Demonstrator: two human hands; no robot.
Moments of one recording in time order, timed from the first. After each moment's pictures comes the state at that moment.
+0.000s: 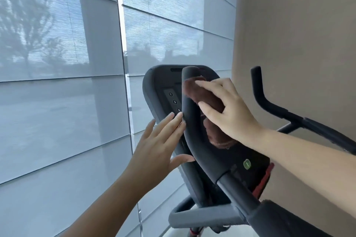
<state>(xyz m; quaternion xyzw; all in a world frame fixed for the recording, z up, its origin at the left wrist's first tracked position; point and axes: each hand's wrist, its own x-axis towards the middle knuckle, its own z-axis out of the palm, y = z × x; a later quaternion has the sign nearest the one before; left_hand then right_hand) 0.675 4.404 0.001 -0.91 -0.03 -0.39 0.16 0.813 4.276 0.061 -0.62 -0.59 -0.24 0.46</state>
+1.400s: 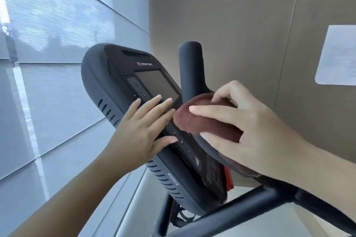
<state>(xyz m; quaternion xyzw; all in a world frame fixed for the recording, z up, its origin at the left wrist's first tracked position) 0.758 4.513 -0.002 -0.84 0.25 -0.47 0.09 0.734 4.286 0.040 -0.78 -0.43 -0.41 0.19</state>
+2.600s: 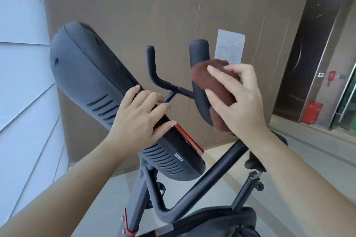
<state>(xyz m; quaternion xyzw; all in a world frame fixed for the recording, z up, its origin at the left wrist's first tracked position) 0.800 4.563 -0.005 -0.72 0.42 -0.55 -0.04 0.700 4.369 0.035 -0.79 -0.12 -0.59 0.14</state>
